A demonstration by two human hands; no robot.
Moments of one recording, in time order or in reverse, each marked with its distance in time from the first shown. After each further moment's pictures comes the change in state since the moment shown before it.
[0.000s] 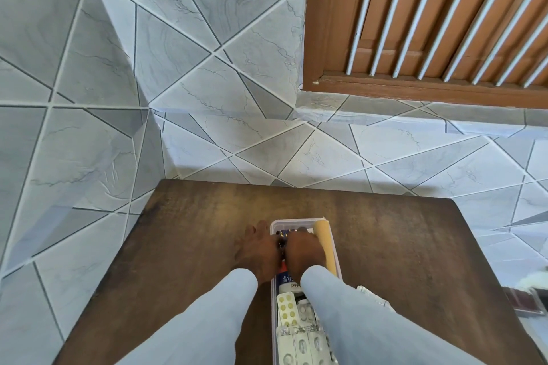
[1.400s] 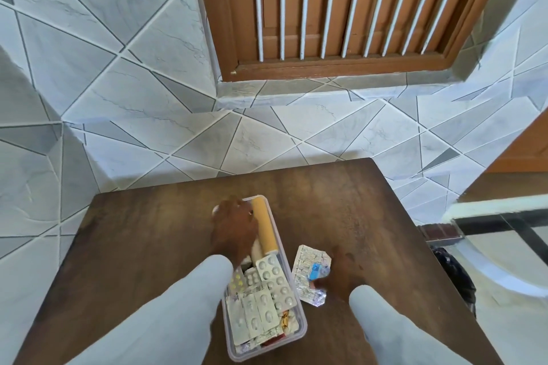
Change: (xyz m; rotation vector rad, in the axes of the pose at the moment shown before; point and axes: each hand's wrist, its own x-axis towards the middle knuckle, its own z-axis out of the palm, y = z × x) left_hand -0.018 0.070 0.007 -0.083 0.314 0.201; right_hand -0.131 0.173 0.011 0.446 -0.154 0.569
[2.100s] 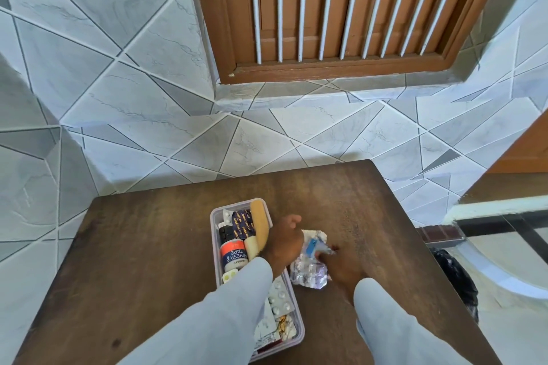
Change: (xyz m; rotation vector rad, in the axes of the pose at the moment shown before) left_hand -0.009 0.090 0.031 -0.705 -0.400 -0.329; right_hand 0.018 -0.004 -0.007 0.614 0.057 0.024
